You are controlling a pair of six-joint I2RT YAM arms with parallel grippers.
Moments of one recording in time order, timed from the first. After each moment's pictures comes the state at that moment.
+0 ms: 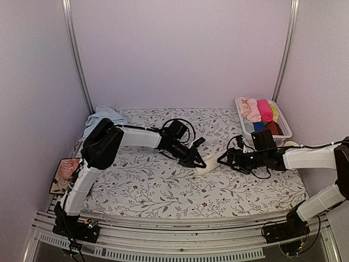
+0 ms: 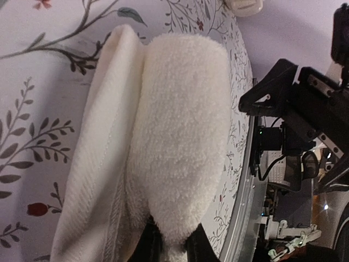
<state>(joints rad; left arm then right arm) -0.77 2.49 1.85 -0.29 0.87 -0.43 0.48 1.39 0.61 0.04 -0.40 0.66</state>
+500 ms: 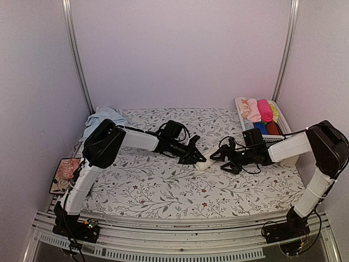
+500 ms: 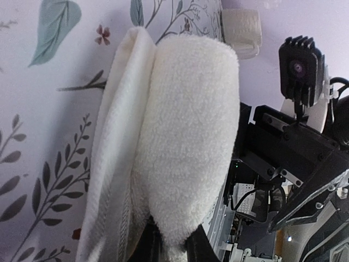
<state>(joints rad) -0.73 2.51 1.77 0.02 0.90 -0.78 0.44 1.68 0.71 0.20 -0.57 0.83</state>
